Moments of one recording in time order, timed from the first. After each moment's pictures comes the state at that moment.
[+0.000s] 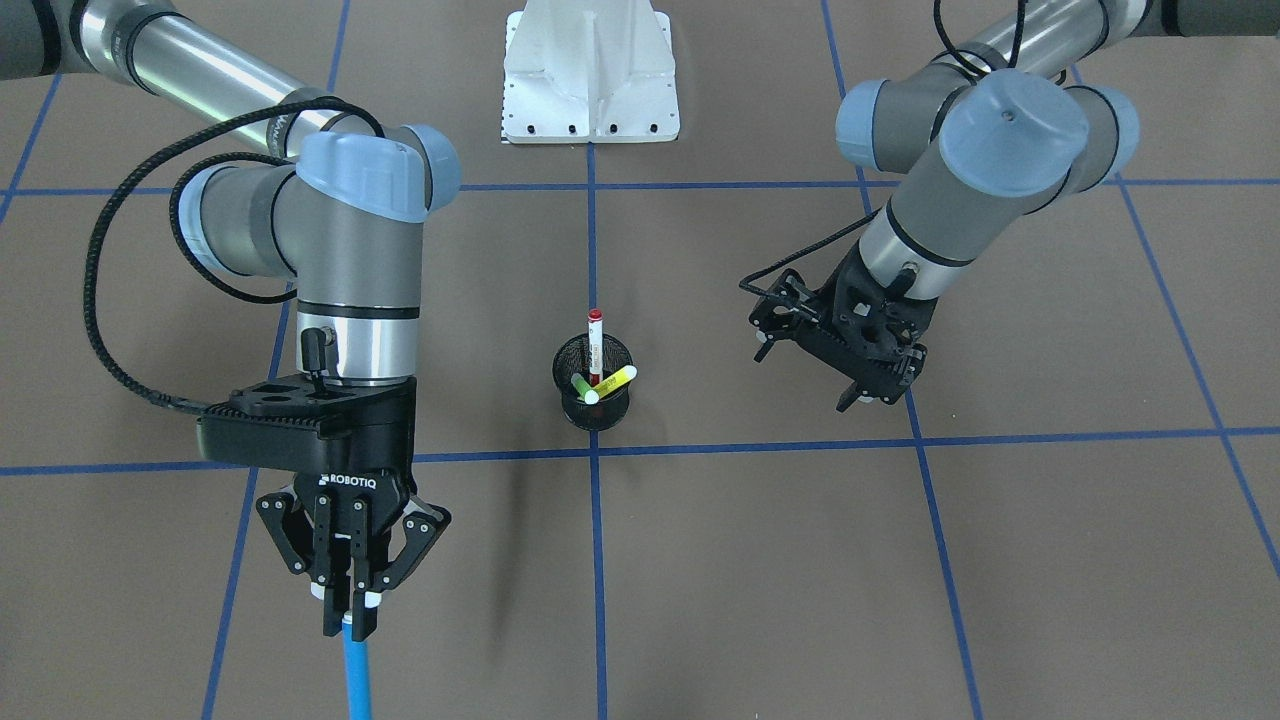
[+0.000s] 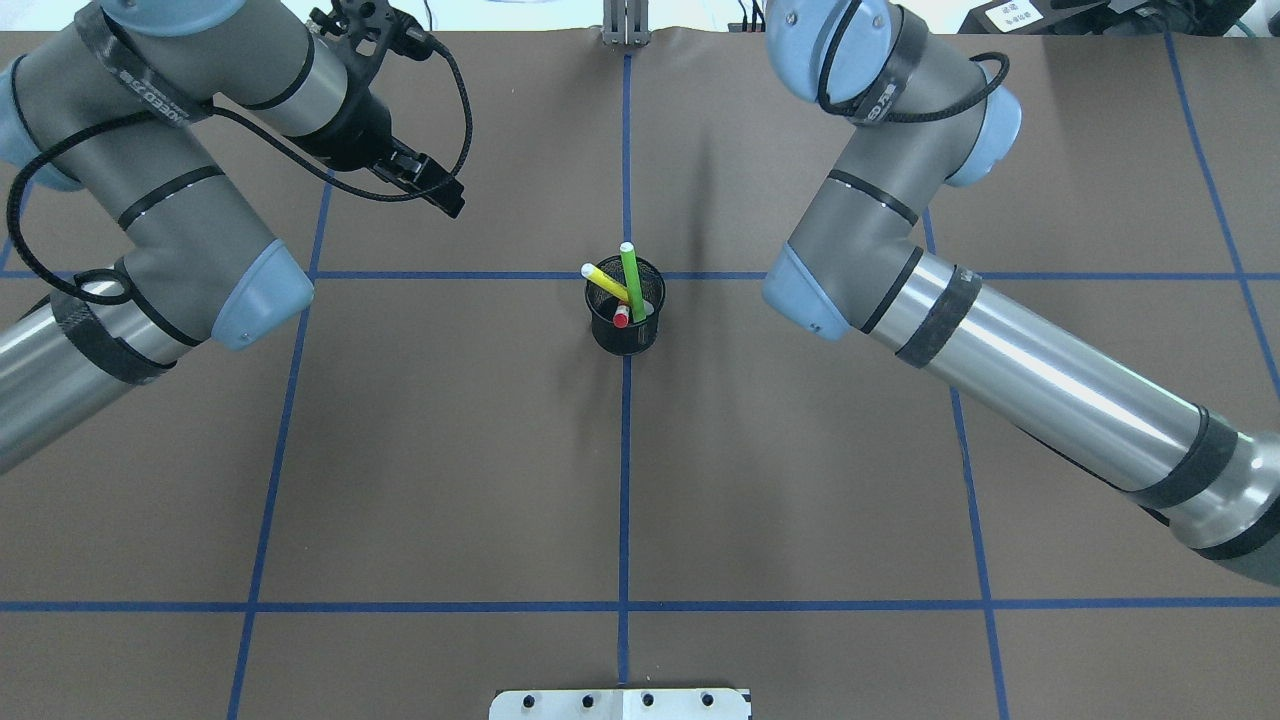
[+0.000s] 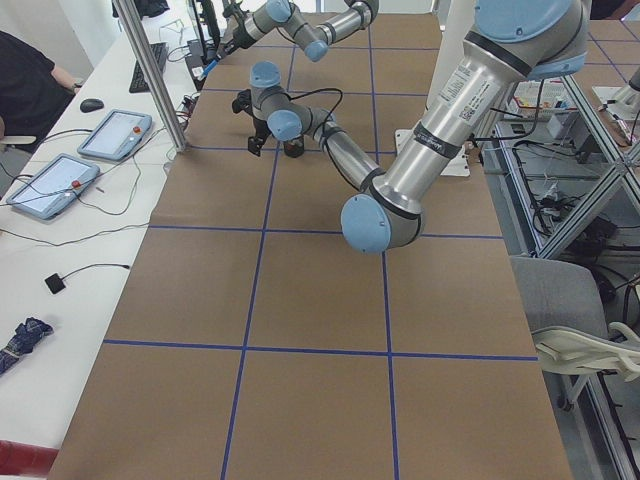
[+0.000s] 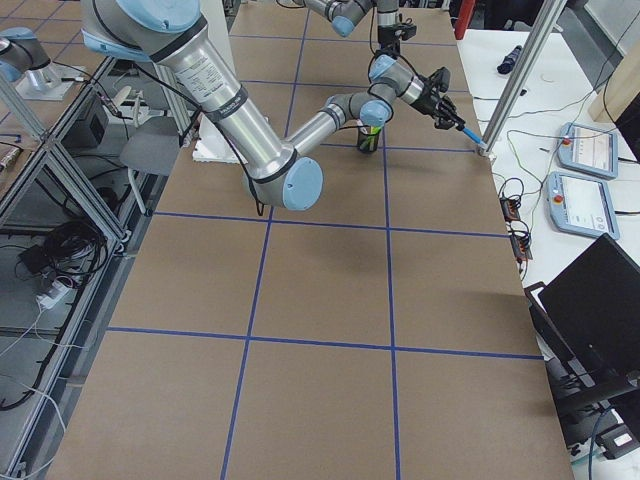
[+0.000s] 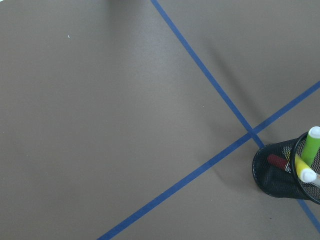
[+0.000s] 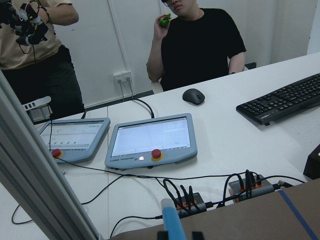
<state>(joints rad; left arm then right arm) -0.89 -2.19 -1.60 -1.83 -2.17 -0.49 0.72 -0.78 1.36 -1.12 1.00 1.24</state>
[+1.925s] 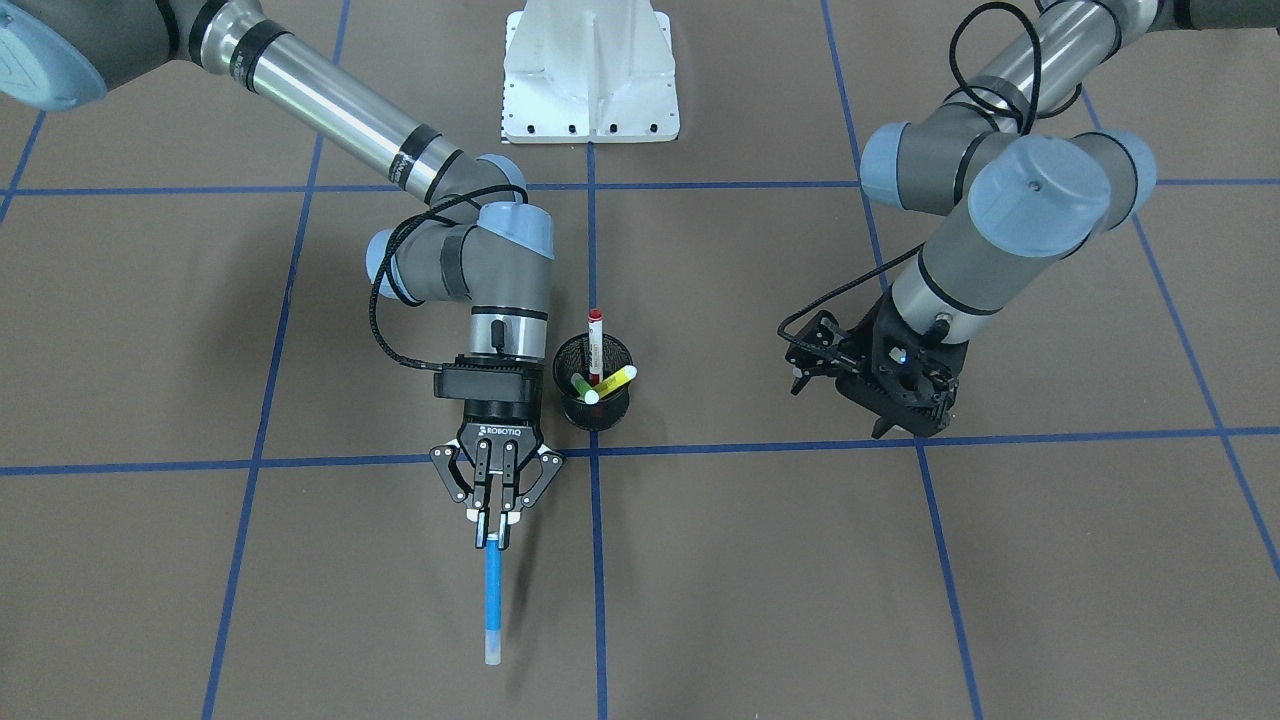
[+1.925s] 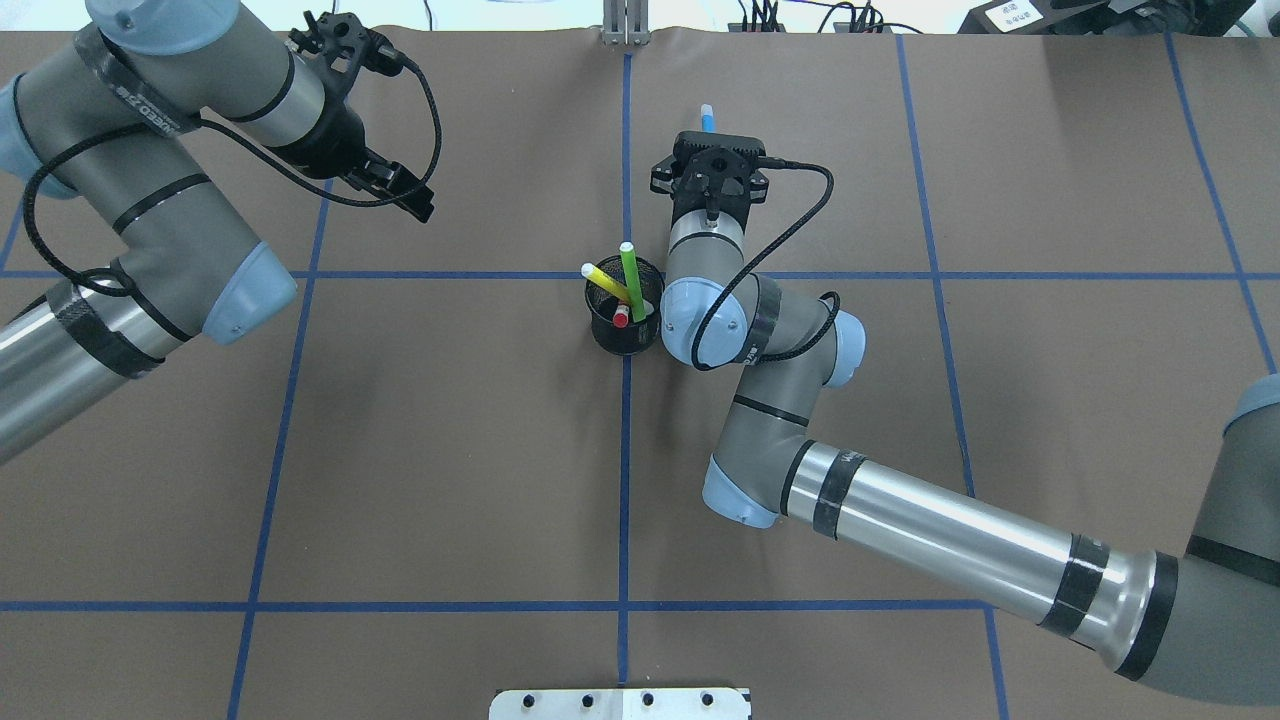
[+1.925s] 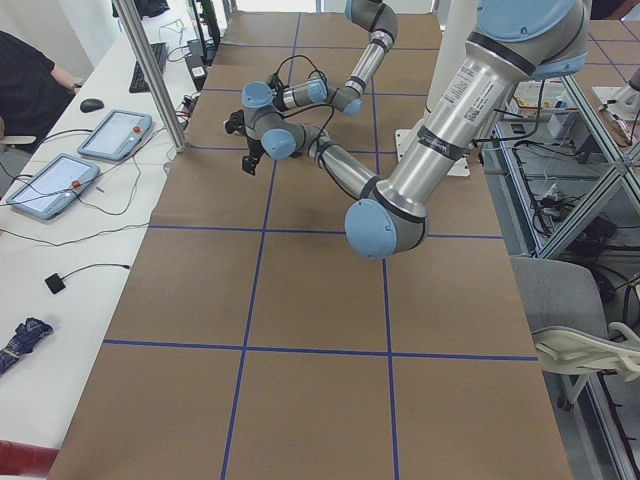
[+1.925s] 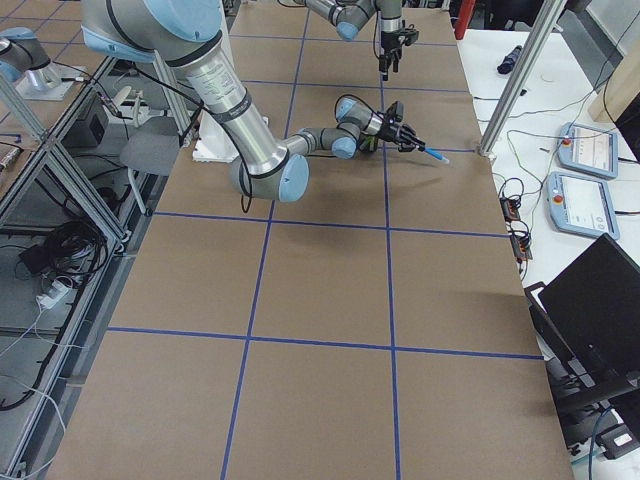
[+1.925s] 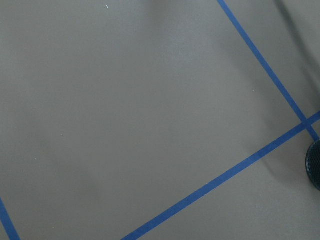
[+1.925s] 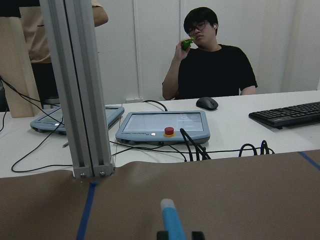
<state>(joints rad) -0.91 -2.17 -1.53 -1.89 -2.17 -0.49 0.51 -0.74 1.05 -0.82 0.77 1.24</state>
